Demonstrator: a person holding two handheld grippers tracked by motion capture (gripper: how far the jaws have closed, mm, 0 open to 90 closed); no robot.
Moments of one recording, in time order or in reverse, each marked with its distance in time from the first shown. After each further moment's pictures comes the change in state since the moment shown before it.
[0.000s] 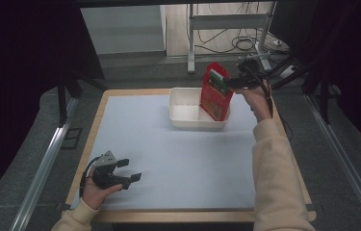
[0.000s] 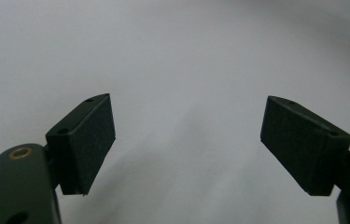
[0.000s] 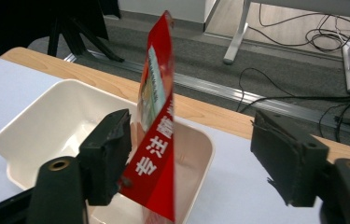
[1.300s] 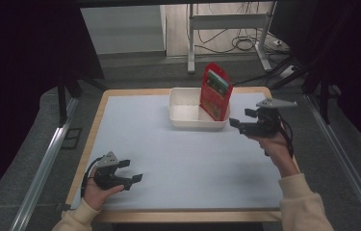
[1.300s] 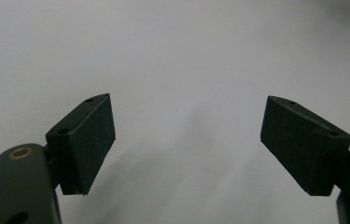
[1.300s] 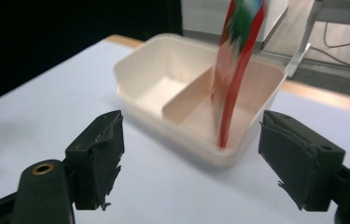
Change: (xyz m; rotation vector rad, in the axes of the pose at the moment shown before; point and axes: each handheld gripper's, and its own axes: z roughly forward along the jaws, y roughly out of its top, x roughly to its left) left arm -0.004 0.000 0.004 0.015 0.009 0.008; right arm 0.021 -0.119 -0.088 -0.120 0.249 -0.053
